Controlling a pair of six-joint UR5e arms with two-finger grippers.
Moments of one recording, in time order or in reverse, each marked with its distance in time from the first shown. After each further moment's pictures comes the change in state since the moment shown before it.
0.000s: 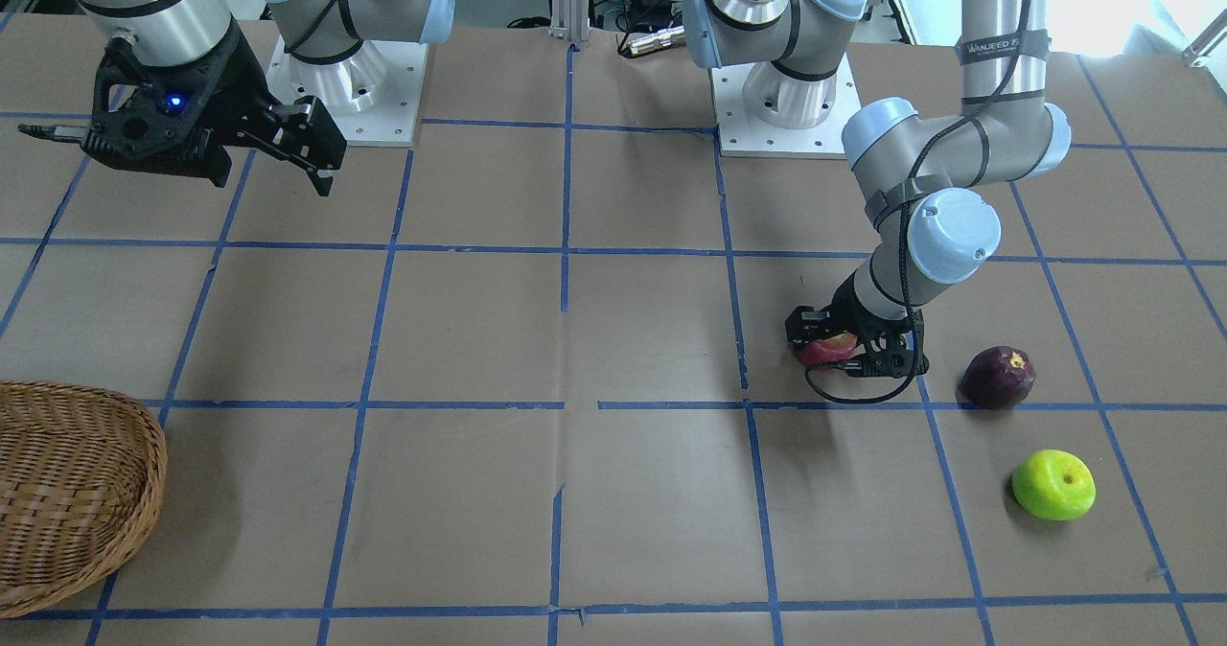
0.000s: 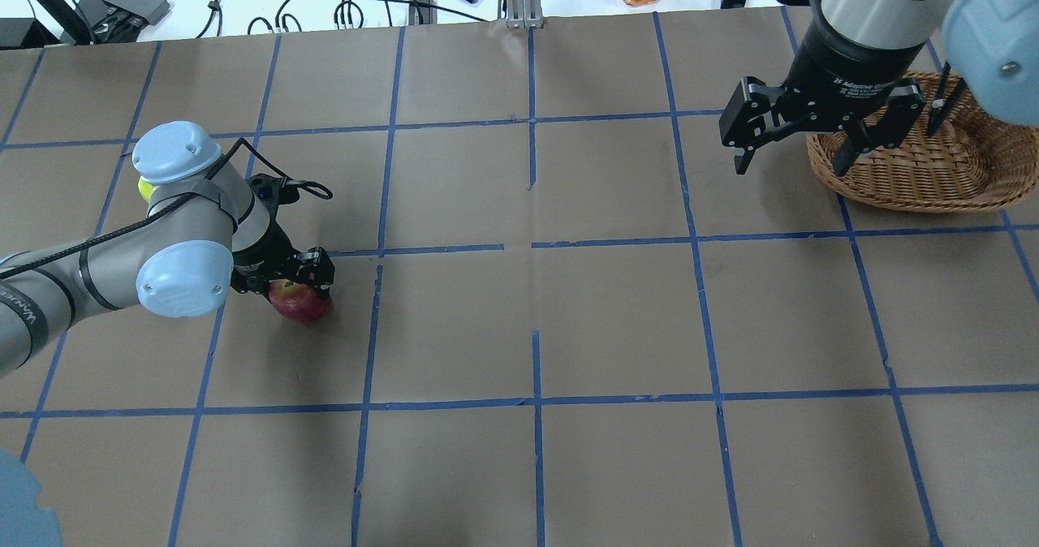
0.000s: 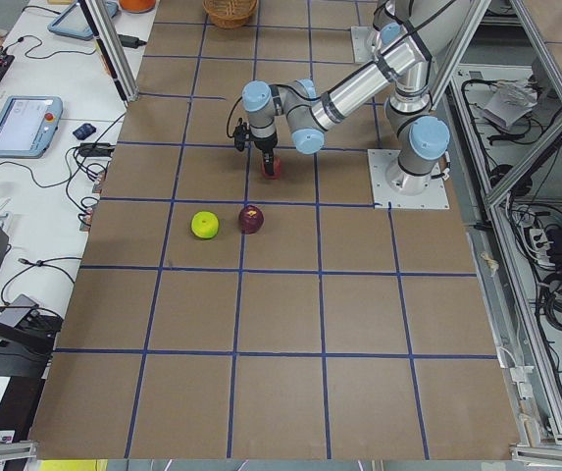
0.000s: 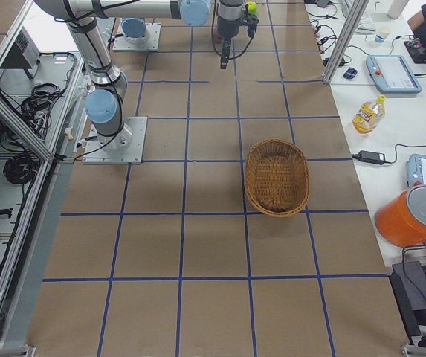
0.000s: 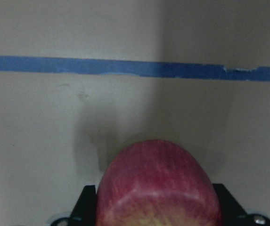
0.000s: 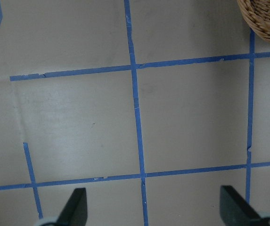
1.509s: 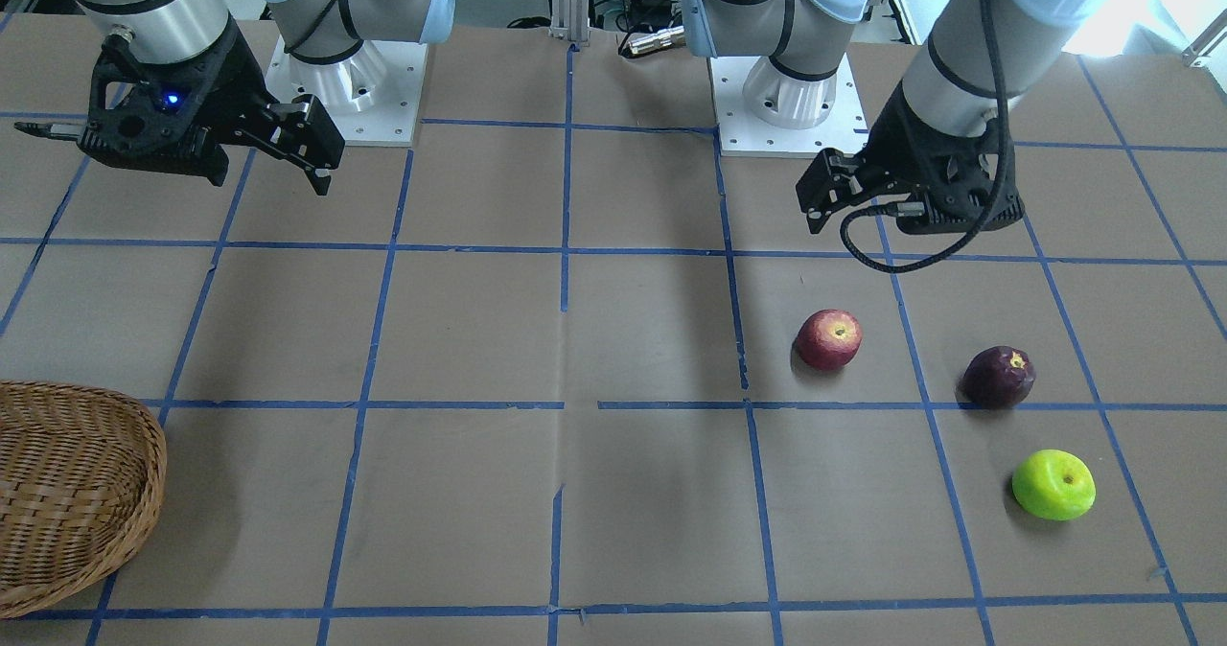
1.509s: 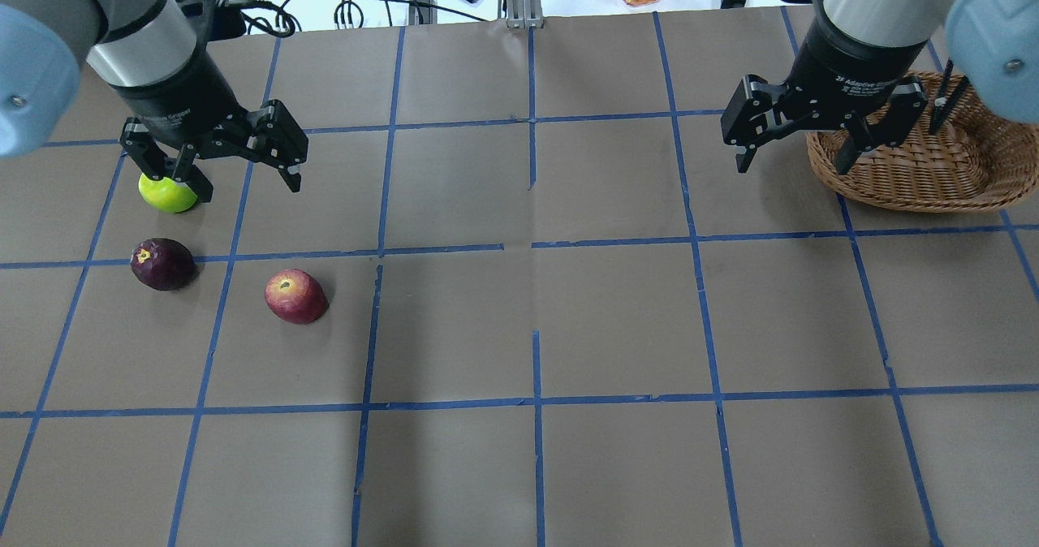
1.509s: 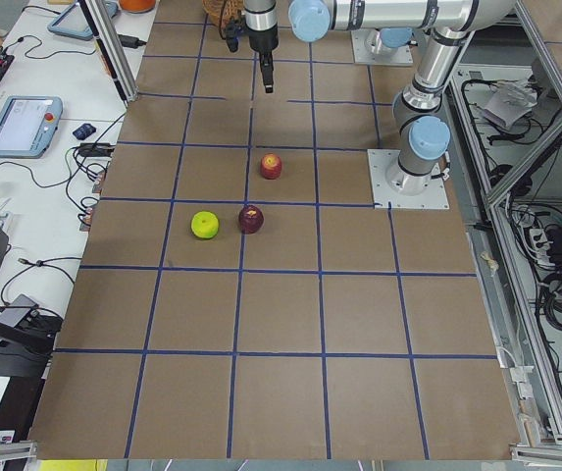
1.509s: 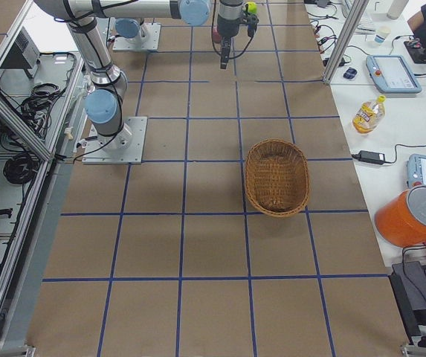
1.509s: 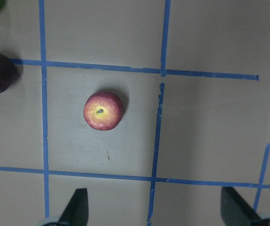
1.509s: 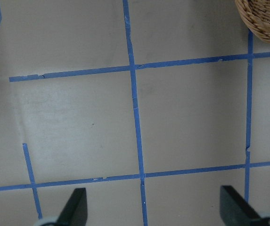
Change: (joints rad) left arm -0.109 0.234 0.423 -0.639 0.019 -0.140; right arm -0.001 0.000 -0.003 0.001 -0.003 0.001
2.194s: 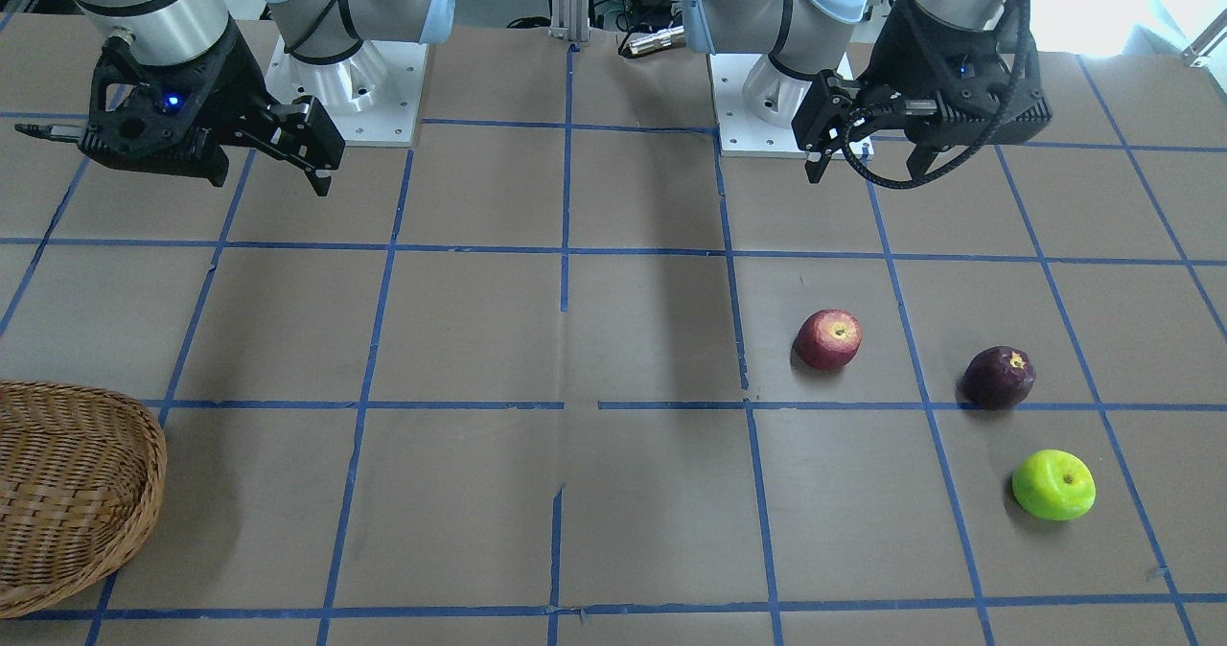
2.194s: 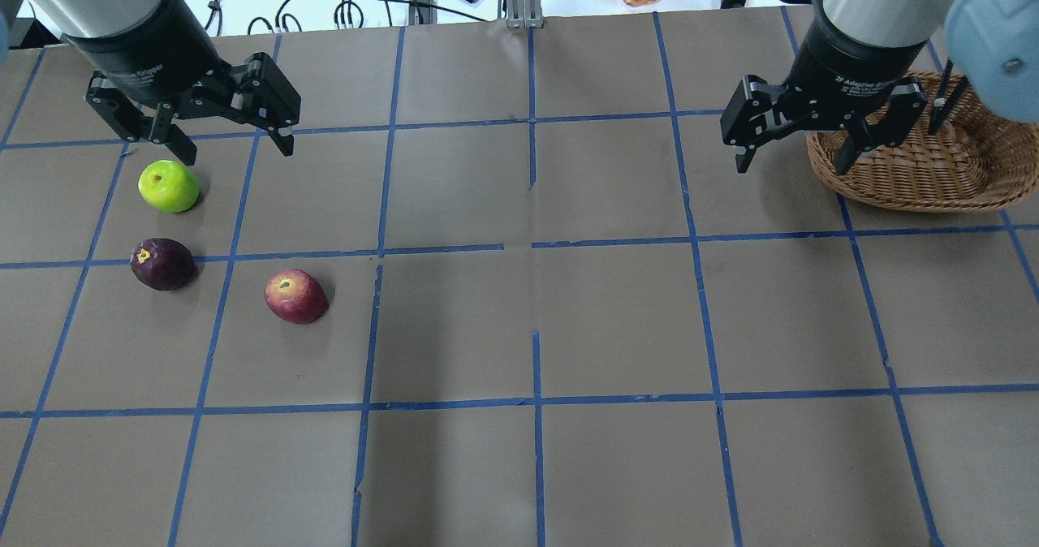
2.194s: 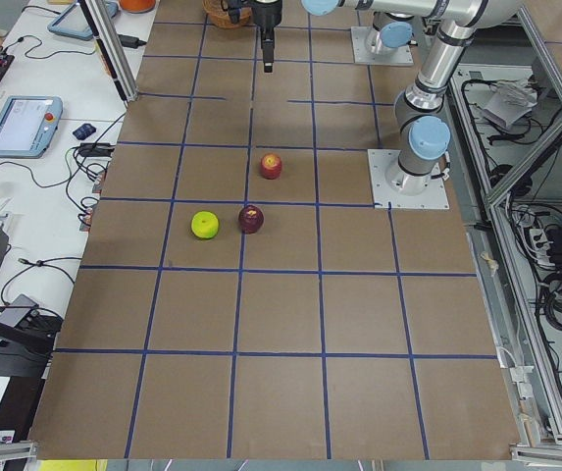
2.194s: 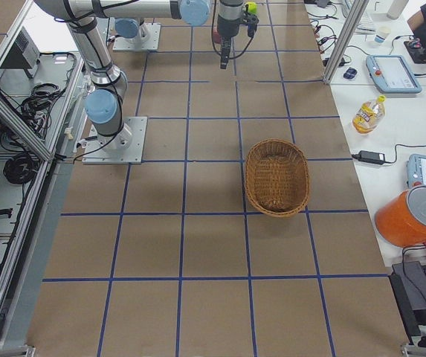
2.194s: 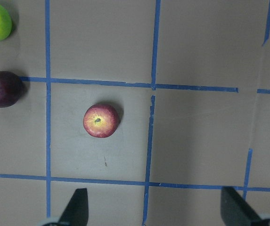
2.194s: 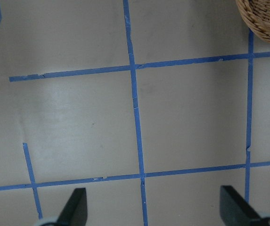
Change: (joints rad) left arm -0.072 0.052 0.153 -0.101 0.000 -0.047; right arm 0.000 0.000 -0.001 0.001 0.001 0.000
